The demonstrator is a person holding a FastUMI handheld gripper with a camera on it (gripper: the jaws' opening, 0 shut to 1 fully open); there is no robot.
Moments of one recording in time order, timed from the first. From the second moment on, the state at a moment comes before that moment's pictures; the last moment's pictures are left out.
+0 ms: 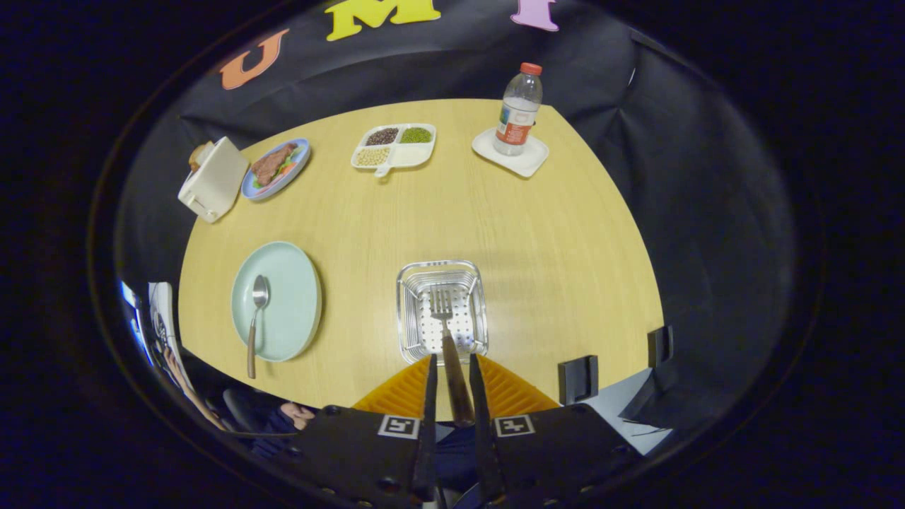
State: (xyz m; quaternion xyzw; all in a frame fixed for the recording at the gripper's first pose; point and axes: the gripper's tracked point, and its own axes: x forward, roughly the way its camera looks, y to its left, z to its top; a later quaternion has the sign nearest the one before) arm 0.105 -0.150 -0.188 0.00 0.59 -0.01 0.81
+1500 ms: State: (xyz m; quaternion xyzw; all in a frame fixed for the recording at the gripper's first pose) arm 0.090 0.112 -0.232 -0.07 0.61 0.09 0.79
